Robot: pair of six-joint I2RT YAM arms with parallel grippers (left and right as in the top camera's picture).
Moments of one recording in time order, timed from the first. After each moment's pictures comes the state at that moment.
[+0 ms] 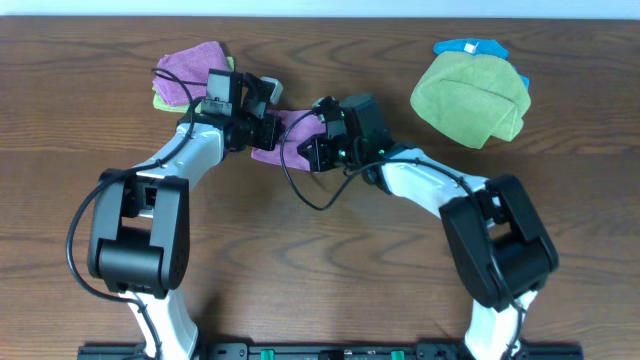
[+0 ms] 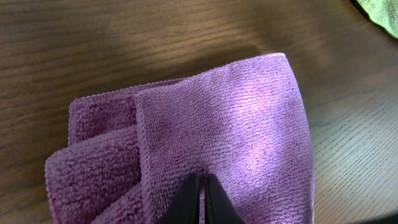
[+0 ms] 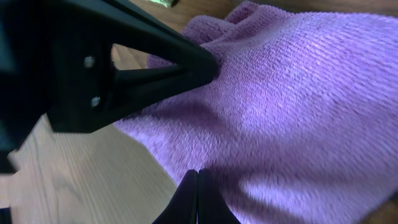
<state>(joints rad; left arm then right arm) -0.17 1.97 1.23 -0.24 0.49 0.03 0.50 2.01 1.17 0.06 -0.52 0.40</state>
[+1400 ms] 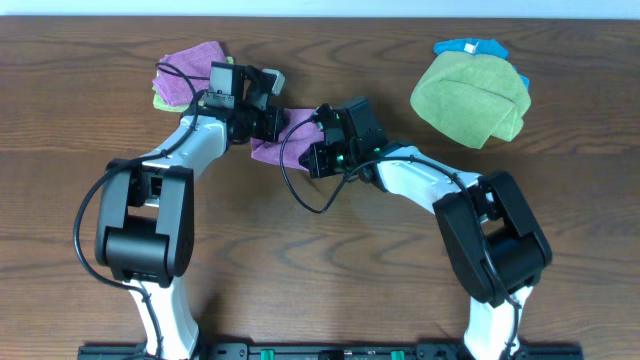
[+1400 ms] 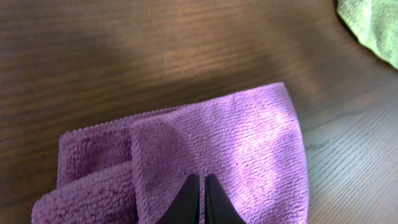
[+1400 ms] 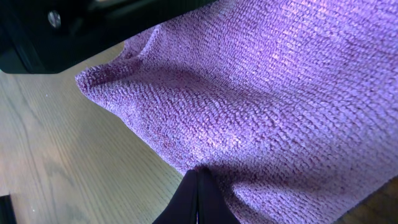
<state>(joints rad) -0.17 2.04 1.30 -0.23 0.53 -0.01 0.51 2.03 1.19 -0.06 -0.52 0.40</state>
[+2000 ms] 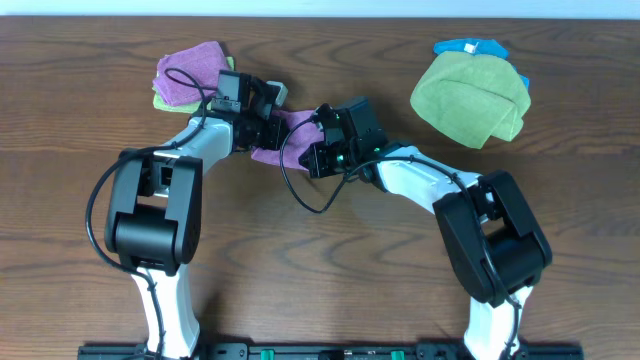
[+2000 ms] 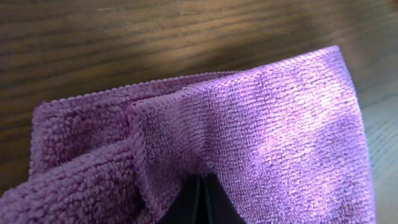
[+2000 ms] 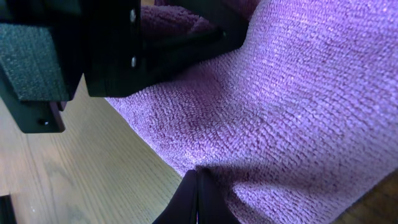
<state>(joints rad) -0.18 2.11 1.30 -0.23 0.49 0.01 0.51 2.03 1.19 -0.06 -0.52 0.40</state>
